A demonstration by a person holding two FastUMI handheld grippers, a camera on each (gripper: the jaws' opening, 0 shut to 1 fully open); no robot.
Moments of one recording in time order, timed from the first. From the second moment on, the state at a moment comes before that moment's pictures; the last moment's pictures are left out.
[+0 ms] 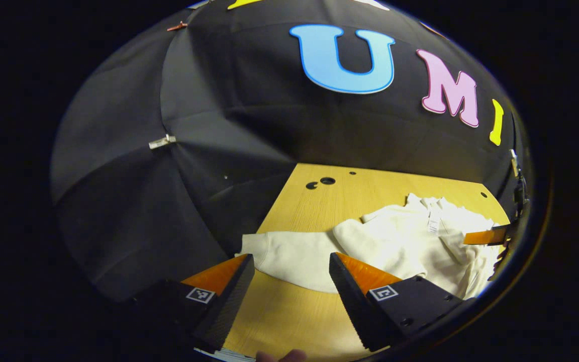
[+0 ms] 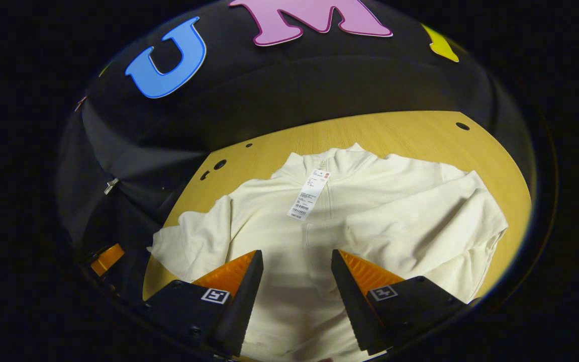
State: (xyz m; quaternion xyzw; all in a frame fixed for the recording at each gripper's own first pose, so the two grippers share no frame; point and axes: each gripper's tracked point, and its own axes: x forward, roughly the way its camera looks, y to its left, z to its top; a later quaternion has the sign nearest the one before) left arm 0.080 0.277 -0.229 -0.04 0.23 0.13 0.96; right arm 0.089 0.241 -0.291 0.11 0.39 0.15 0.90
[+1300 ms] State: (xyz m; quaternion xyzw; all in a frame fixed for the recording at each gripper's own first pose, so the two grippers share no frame) left arm 0.180 0.357 -0.342 -0.02 0.35 0.16 0.92; right arm -0.002 0.152 -0.253 0.11 0.40 0.11 0.90
